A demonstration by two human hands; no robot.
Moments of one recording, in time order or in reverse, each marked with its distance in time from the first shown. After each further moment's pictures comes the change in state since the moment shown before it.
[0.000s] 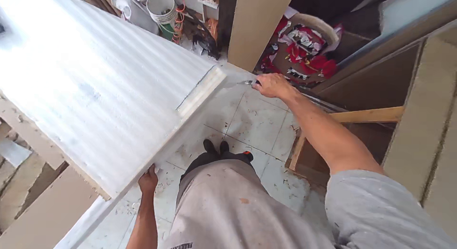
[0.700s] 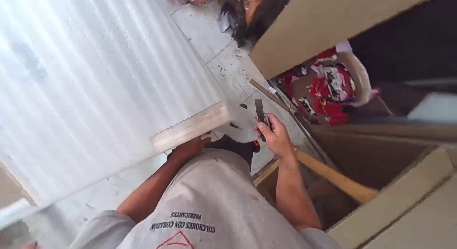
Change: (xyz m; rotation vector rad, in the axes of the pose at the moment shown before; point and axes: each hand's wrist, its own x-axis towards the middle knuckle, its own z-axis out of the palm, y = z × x) left_hand 0.052 0.347 0.142 -0.210 -0.828 0.230; right_hand 0.052 0.006 -0.005 1.060 -0.052 -0.072
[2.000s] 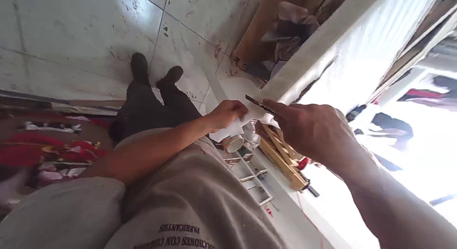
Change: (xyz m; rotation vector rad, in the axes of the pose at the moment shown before) left_hand 0.180 0.247 0.095 -2.156 2.019 0.746; right_hand 0.040 -0.193 0.110 1.527 1.279 1.697
